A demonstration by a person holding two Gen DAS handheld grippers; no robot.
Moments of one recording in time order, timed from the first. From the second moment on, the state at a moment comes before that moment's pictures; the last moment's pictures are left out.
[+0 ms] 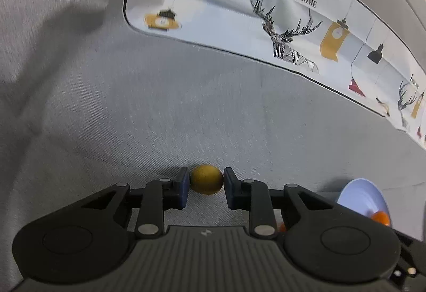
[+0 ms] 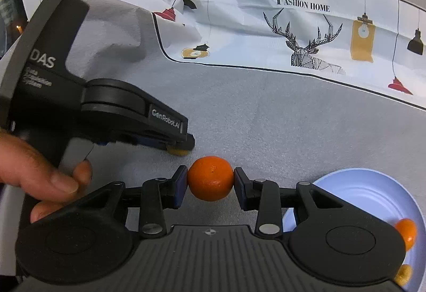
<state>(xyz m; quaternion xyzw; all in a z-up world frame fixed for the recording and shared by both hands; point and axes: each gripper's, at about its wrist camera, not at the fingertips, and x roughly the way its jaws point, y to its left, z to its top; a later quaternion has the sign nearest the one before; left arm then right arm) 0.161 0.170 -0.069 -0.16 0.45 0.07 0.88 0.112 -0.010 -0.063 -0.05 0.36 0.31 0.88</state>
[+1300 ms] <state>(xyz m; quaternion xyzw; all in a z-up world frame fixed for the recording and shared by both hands) 0.087 0.020 -0.021 -0.03 0.39 -0.14 0.91 0.107 -0.198 -0.031 0.00 0.34 0.13 0.93</state>
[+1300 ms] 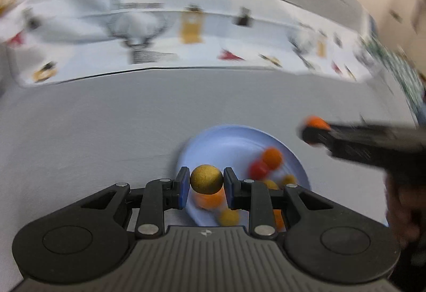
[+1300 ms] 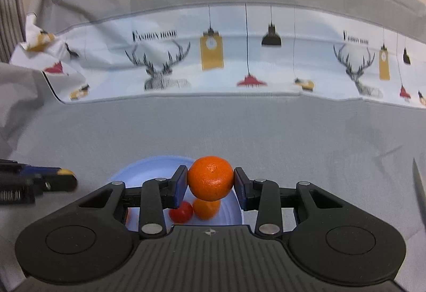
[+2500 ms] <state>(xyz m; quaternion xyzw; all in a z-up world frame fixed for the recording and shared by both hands) 0.095 -0.017 -0.046 0.00 0.41 -0.15 0.90 0.117 -0.188 -0.046 0.01 0.38 0.14 0.91</state>
